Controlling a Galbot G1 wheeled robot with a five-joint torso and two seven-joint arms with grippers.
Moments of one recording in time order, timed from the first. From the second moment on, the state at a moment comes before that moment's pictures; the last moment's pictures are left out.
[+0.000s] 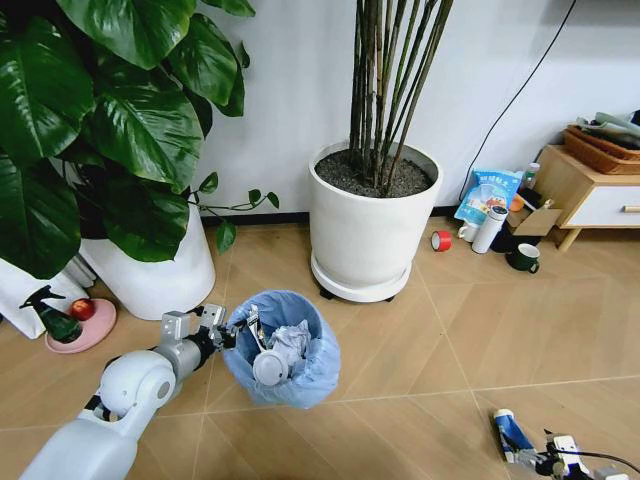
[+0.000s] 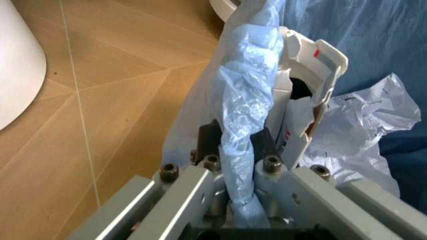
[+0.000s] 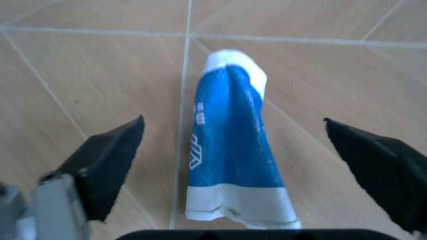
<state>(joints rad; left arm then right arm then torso) 1.20 -0.94 -0.38 -1.94 -0.68 0.67 0.05 -1.66 0.97 0.68 1.28 0.50 0.09 -0.32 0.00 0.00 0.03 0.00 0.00</state>
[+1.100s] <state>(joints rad) 1.21 -0.93 -0.38 -1.95 -0.68 0.67 0.04 -1.61 1.02 0.67 1.33 0.52 0.05 -0.32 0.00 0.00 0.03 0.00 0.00</state>
